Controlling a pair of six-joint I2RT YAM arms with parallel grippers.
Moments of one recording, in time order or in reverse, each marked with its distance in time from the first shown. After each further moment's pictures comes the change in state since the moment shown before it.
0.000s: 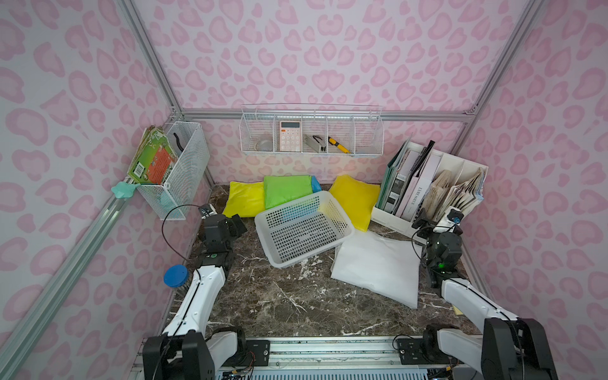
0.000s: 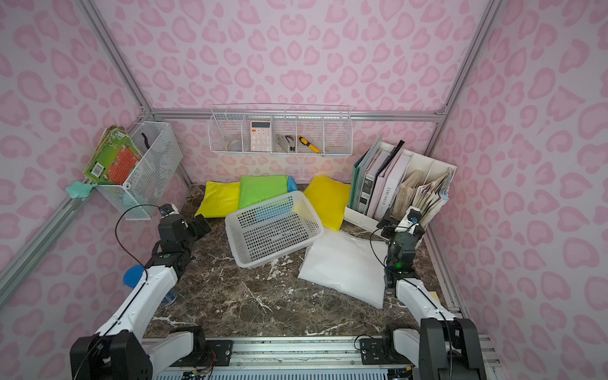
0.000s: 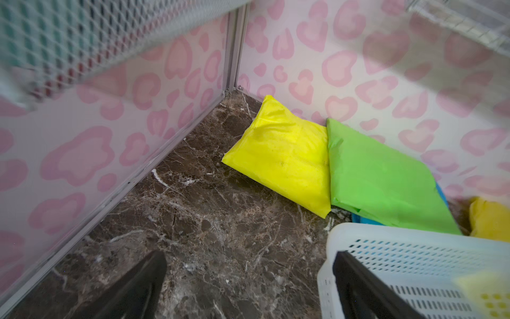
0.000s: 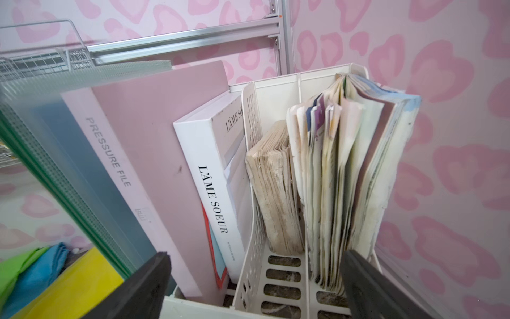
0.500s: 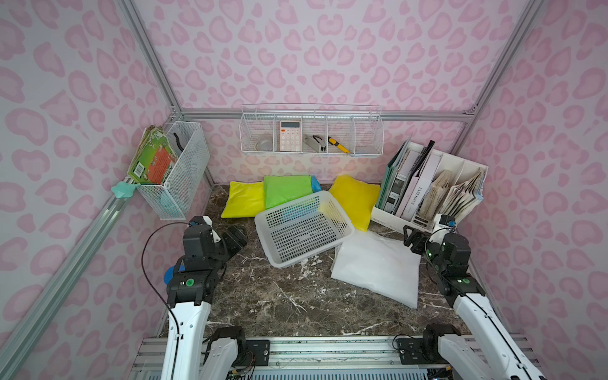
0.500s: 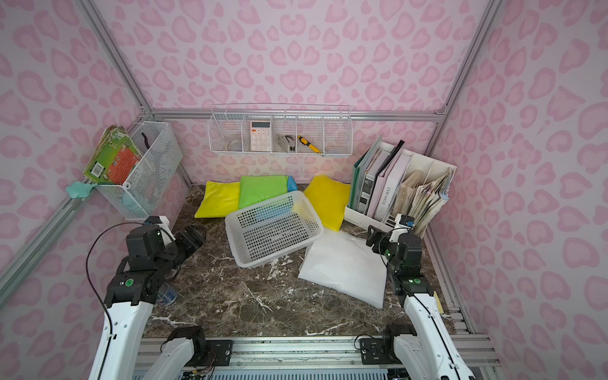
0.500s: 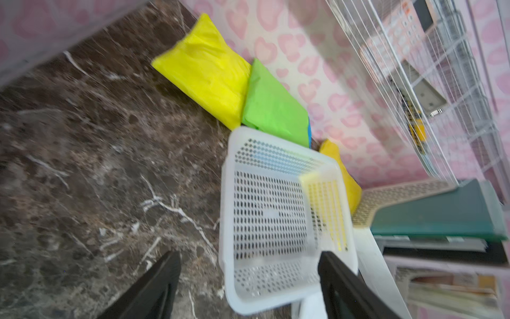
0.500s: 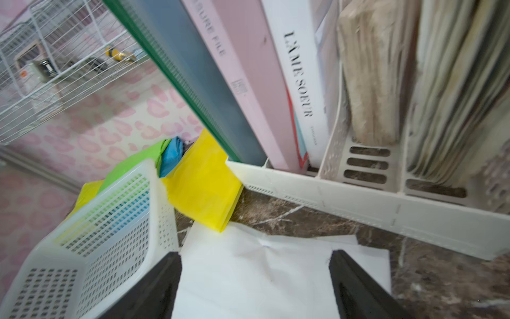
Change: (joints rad) left arm -0.003 -0.308 0.195 -0.644 0.505 -0.251; right arm 0.011 -0.302 0.051 -0.666 -0.455 0.175
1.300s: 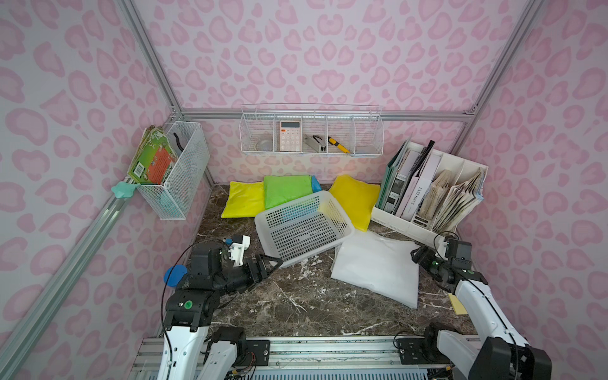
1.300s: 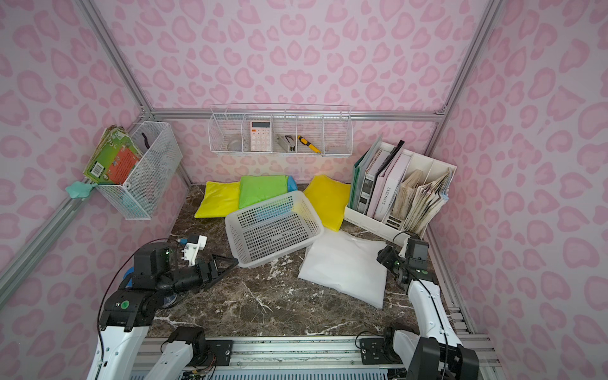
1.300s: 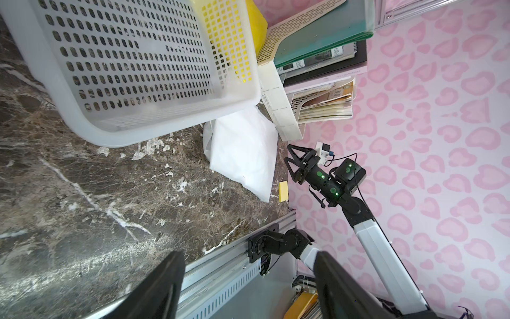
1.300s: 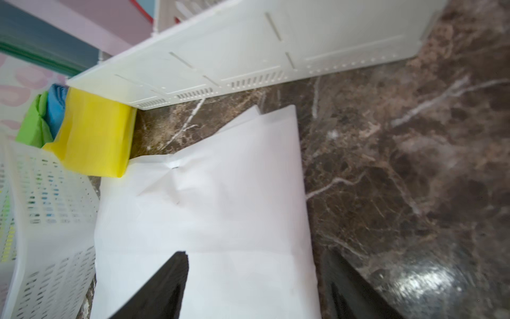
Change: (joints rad) left arm -0.179 -0.079 -0.048 -0.172 0.505 -0.029; right arm -0.271 0.222 0.017 -0.343 -0.096 0.084
